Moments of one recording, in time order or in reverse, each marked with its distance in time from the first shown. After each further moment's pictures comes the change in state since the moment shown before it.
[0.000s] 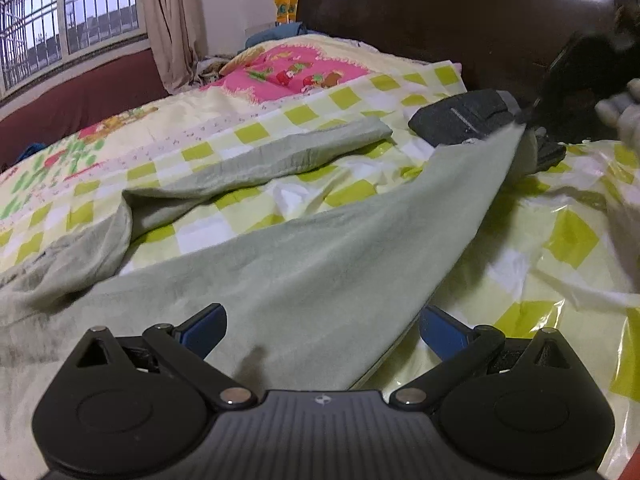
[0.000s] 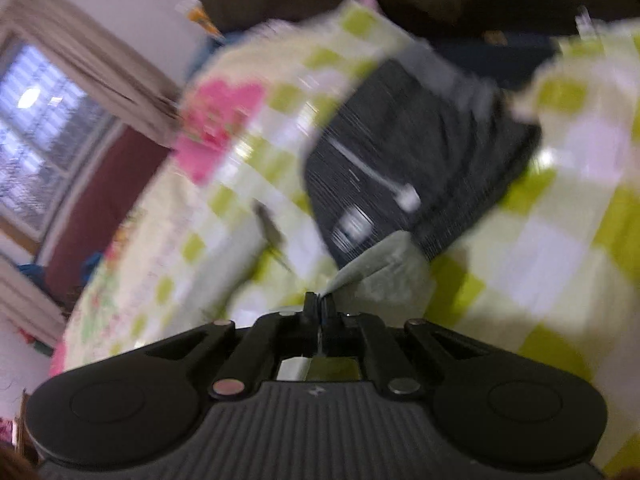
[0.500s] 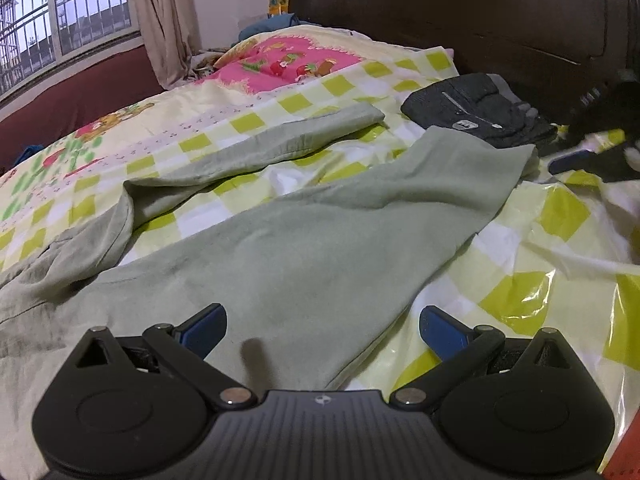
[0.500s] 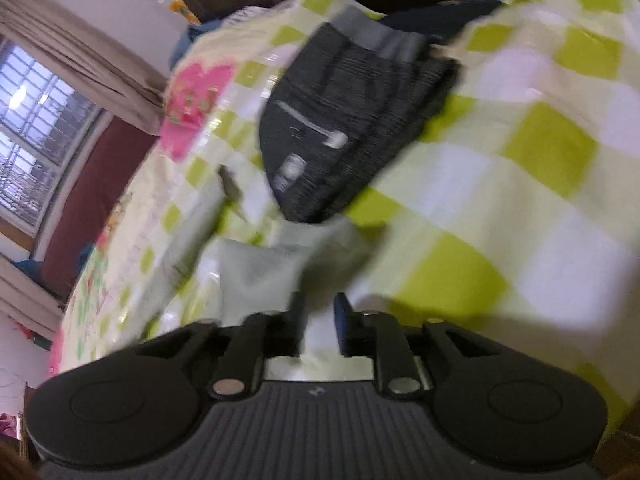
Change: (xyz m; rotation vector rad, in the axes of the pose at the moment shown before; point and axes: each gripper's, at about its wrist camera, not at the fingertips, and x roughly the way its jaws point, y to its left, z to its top) left arm -0.007 -0.004 -0.011 0.023 0.045 0.000; right arm 0.011 -0.040 -0.033 0.084 0.086 -0.068
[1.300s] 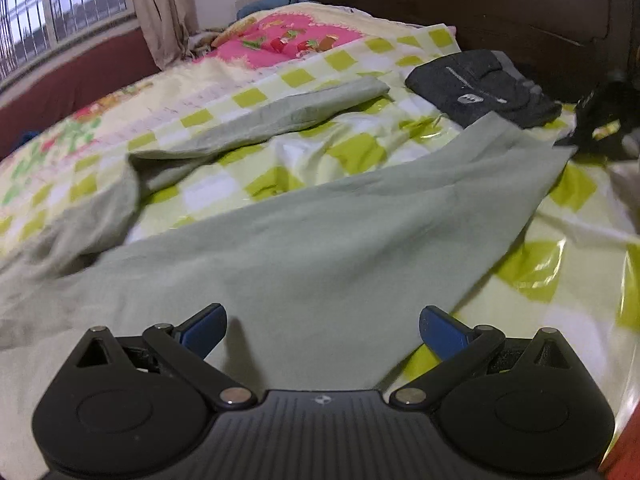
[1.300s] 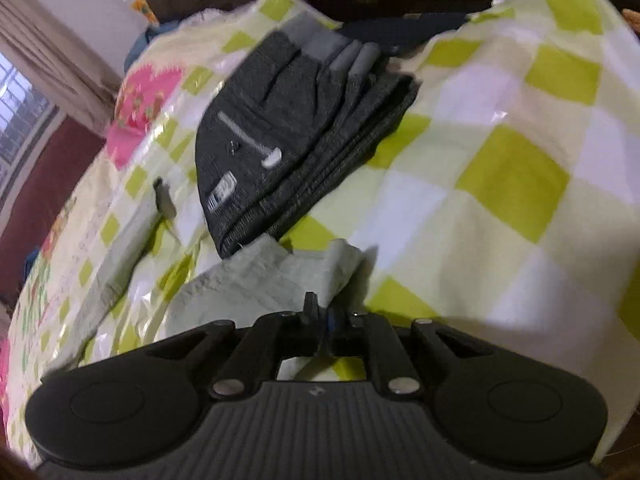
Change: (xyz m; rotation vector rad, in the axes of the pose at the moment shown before) left arm -0.001 0.013 -0.011 0.030 0.064 0.016; right arm 0.009 -0.014 0.009 -0.034 -0.073 -0.189
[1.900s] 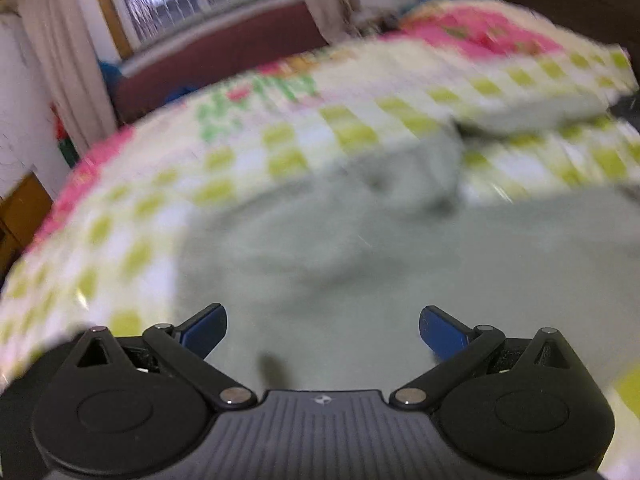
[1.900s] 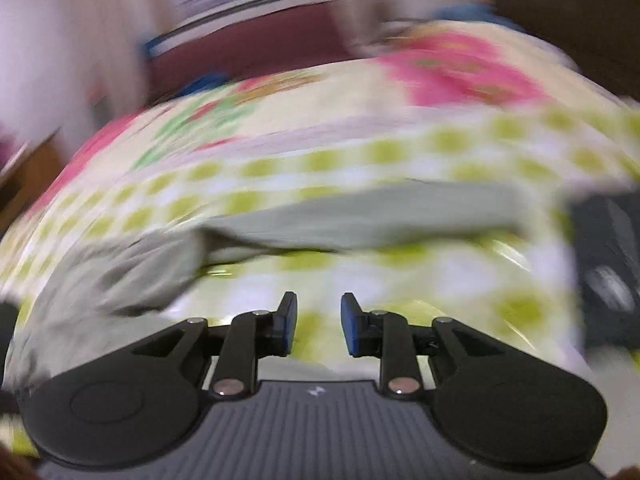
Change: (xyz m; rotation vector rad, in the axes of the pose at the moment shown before) left arm -0.070 0.205 -0.038 -0.177 0.028 0.417; right arm 0.026 0.296 -0.092 -0.933 0.135 0.445
